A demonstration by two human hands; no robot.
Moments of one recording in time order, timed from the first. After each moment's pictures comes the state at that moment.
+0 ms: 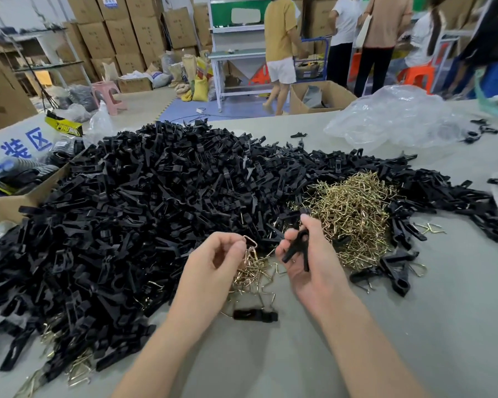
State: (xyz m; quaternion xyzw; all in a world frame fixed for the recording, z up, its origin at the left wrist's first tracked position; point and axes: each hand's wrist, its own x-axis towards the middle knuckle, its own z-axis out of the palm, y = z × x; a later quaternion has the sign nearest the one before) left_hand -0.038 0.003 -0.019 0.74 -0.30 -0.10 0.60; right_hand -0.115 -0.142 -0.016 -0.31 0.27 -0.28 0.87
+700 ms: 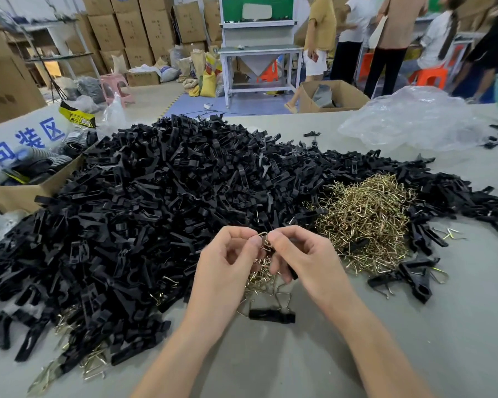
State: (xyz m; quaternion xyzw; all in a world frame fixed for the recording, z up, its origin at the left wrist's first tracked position) left_hand -0.039 0.005 -0.017 0.70 -0.27 -0.11 0.65; right_hand -0.118 -0.129 -0.021 -0.69 0.12 -0.24 0.68
